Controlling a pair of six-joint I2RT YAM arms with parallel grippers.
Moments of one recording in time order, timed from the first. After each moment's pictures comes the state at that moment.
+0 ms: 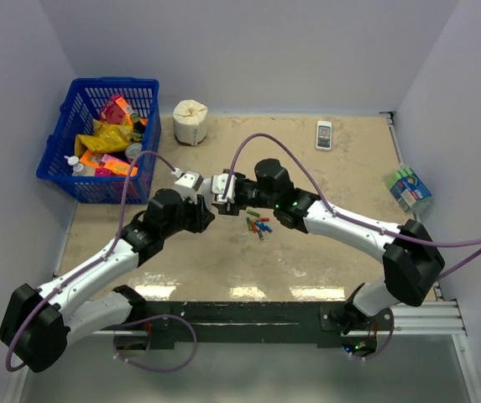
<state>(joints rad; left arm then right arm) -0.59 1.01 0.59 -0.07 0.05 -0.34 0.83 1.51 1.06 0.14 -0.41 -0.63</state>
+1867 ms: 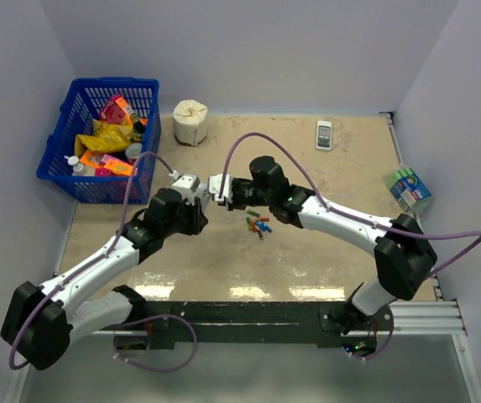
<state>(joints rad) -0.56 1.03 0.60 -0.19 0.01 -0.36 0.82 1.57 1.11 0.07 -0.46 -0.66</state>
